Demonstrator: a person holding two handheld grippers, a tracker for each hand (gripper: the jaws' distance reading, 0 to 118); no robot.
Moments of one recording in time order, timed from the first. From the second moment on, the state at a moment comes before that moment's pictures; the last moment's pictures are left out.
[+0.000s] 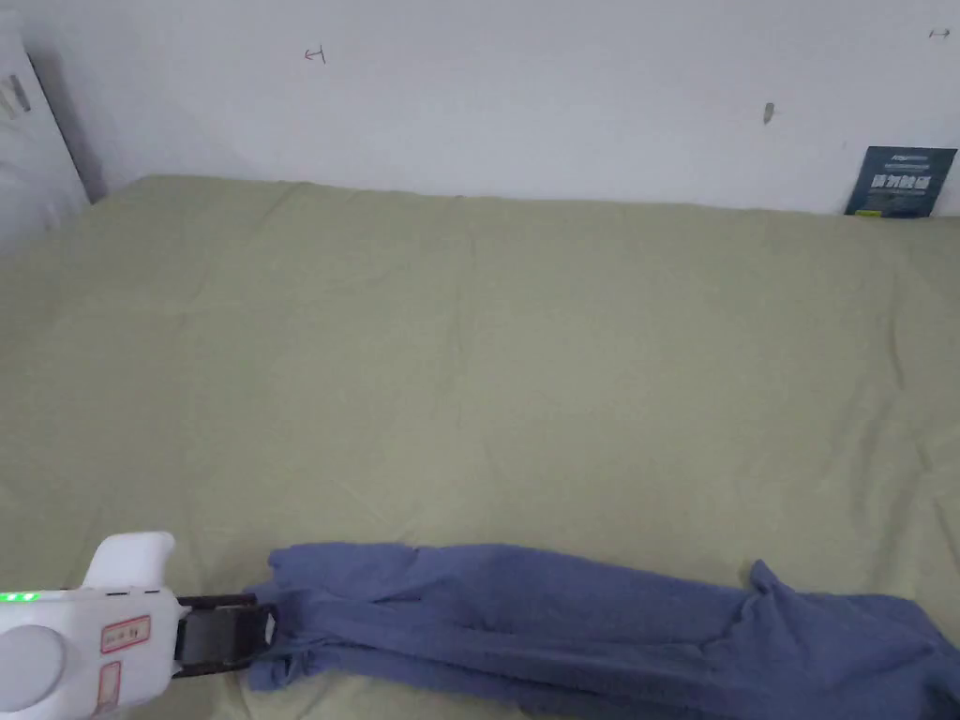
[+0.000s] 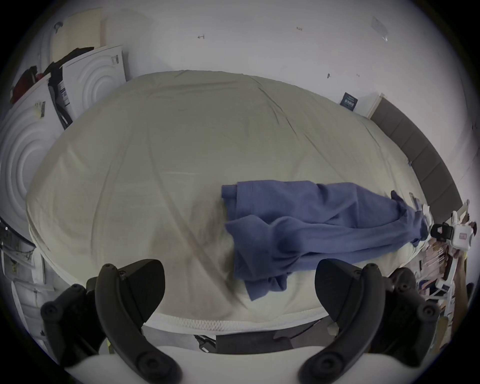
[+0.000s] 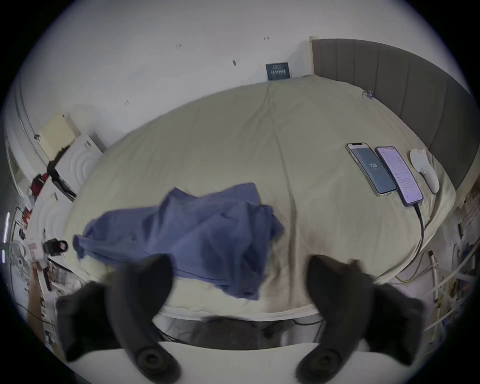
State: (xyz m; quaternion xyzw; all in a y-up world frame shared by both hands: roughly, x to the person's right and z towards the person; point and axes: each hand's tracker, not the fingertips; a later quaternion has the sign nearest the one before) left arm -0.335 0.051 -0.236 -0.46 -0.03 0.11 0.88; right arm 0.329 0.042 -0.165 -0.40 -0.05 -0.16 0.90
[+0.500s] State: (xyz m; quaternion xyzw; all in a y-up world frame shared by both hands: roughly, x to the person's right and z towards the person) left arm -0.418 0.020 -0.290 -0.46 -0.12 0.30 0.83; right arm 0.256 0.081 -0.163 -0.36 0.00 -0.14 0.92
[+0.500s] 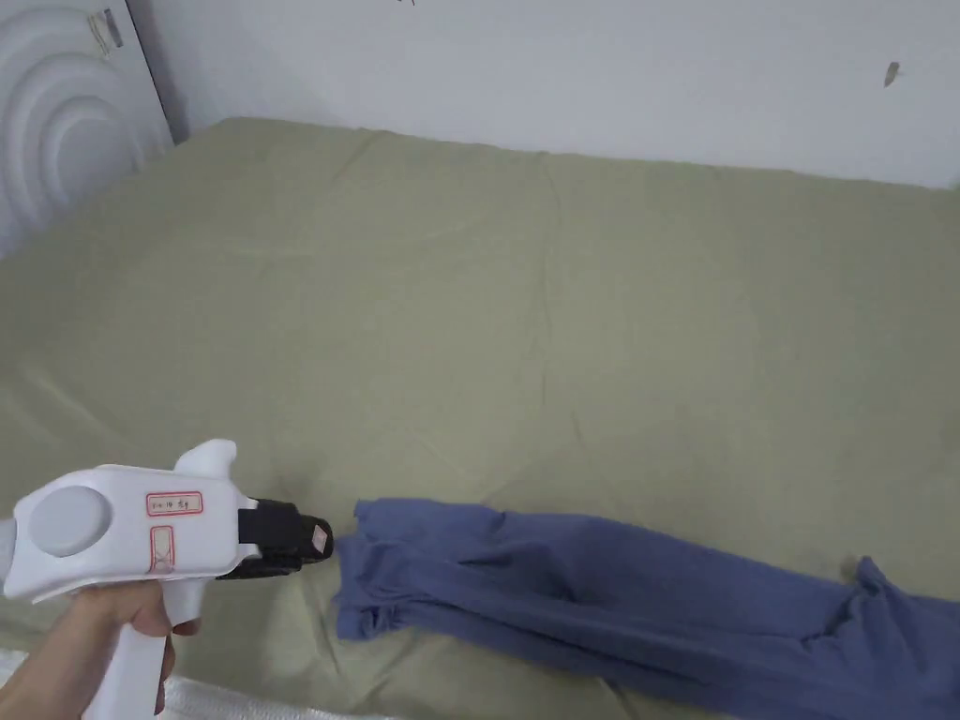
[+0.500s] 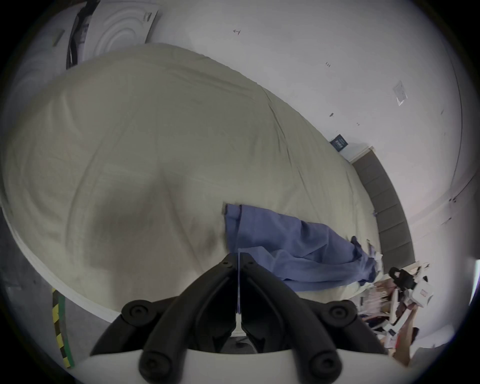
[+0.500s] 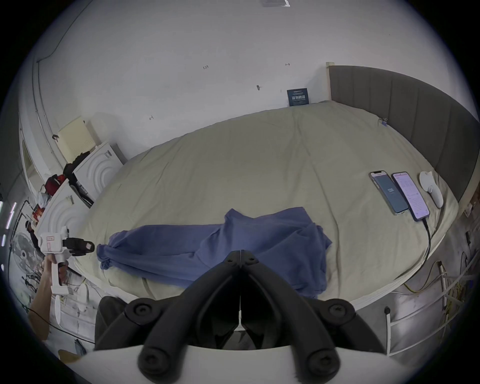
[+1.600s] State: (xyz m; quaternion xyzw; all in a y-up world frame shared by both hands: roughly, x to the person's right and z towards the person) left arm -0.368 -0.043 -0.330 -0.50 -0.24 0.40 0.73; right arm 0.238 0.078 -0.155 -0.38 0.02 -0.16 0.91
